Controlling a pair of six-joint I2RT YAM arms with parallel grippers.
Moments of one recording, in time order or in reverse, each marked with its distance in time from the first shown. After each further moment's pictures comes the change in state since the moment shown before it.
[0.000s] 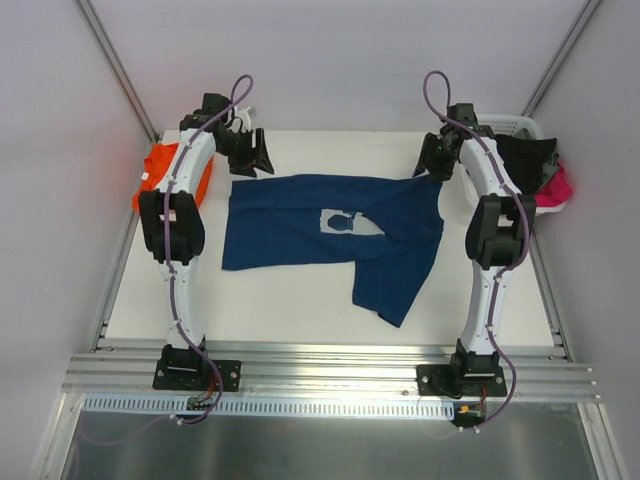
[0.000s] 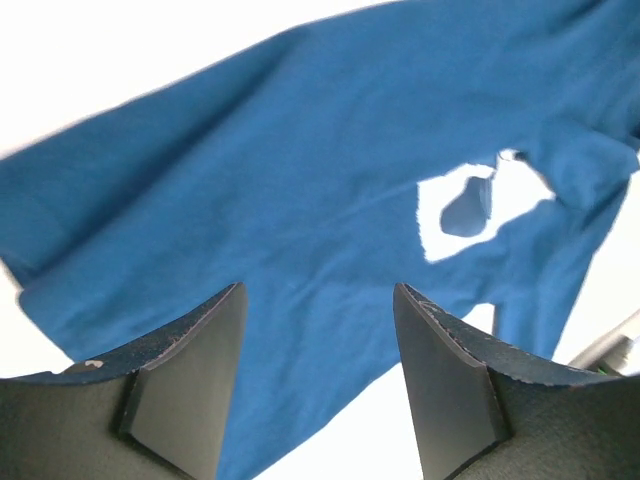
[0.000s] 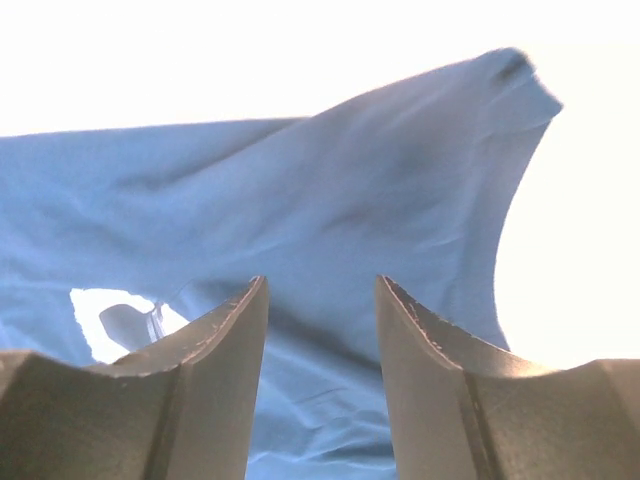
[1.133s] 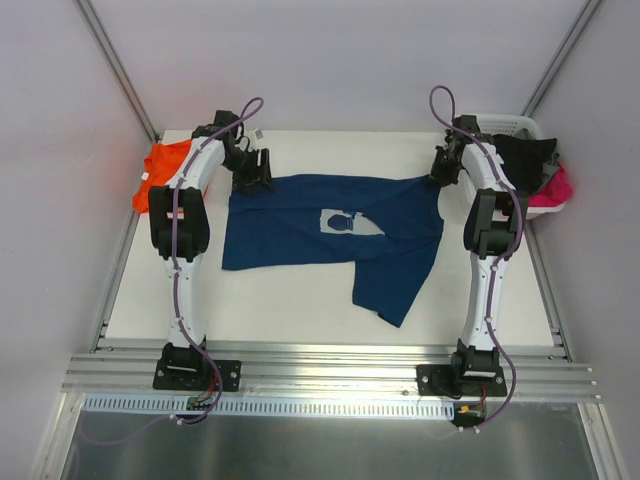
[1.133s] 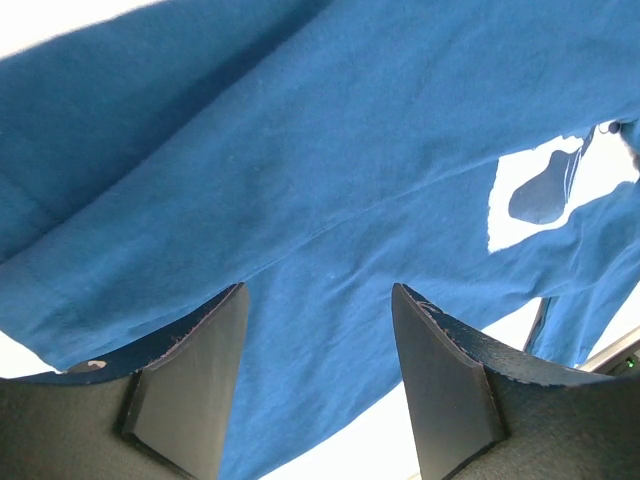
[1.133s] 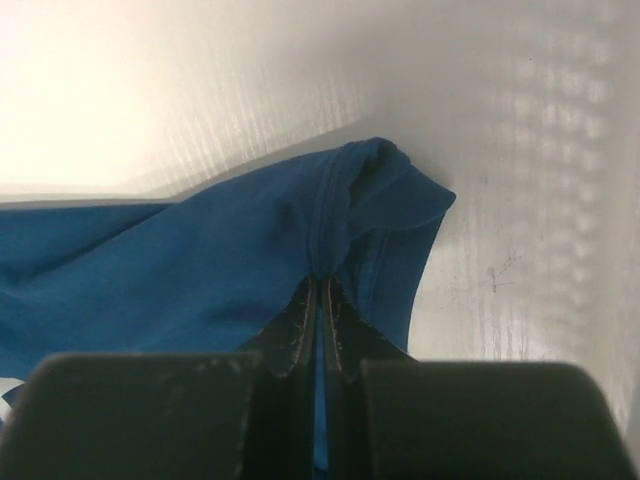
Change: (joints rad) left arm -0.021 0.064 -0.060 -0.027 -0.077 0.023; right arm -0.074 0.201 0.138 -0.005 0.034 -0.055
